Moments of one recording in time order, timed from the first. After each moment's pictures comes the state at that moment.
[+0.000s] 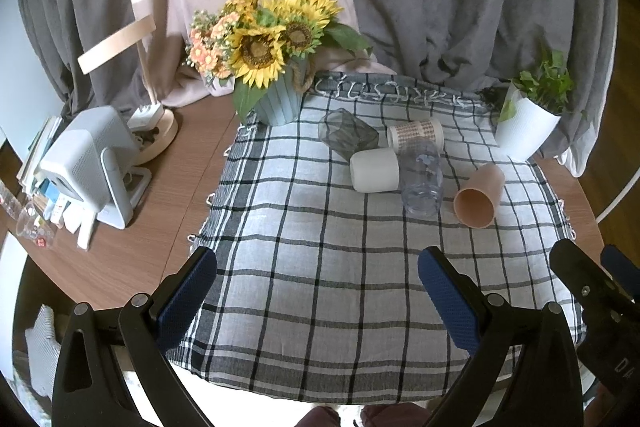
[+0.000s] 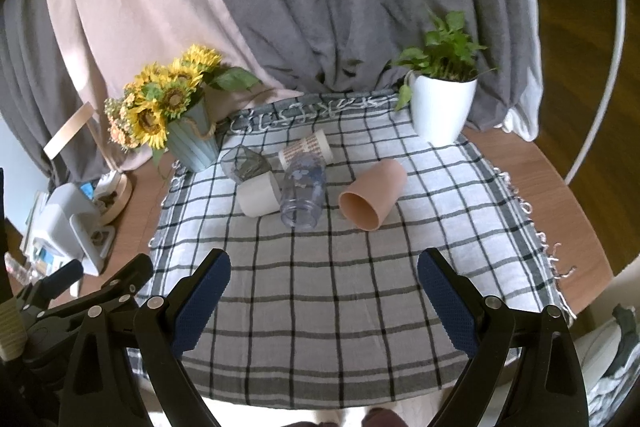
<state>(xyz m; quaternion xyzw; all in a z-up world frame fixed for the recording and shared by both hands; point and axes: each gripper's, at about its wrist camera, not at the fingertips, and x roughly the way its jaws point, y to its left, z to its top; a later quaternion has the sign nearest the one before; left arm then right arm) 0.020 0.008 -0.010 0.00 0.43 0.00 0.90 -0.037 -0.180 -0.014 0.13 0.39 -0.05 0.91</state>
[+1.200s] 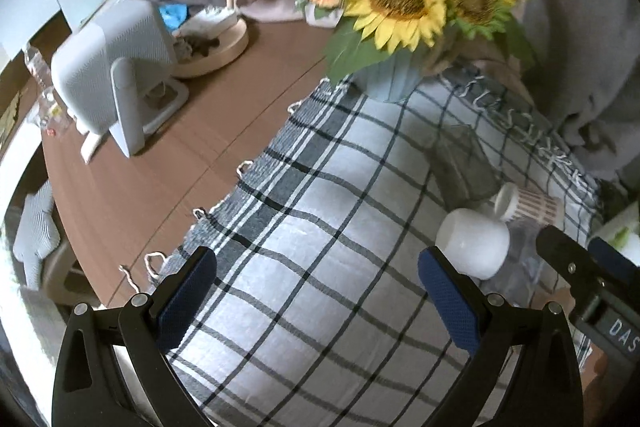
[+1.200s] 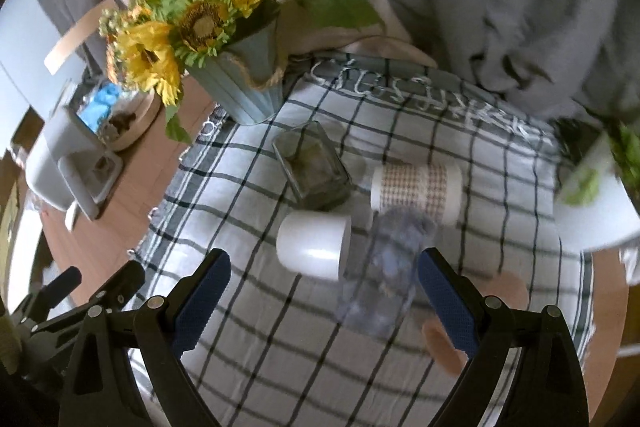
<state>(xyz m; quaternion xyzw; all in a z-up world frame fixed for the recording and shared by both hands) 0.159 0.058 -0.079 -0.15 0.52 0.19 0.82 0.209 -0.129 -0.086 -0.01 0.51 0.14 0.85</state>
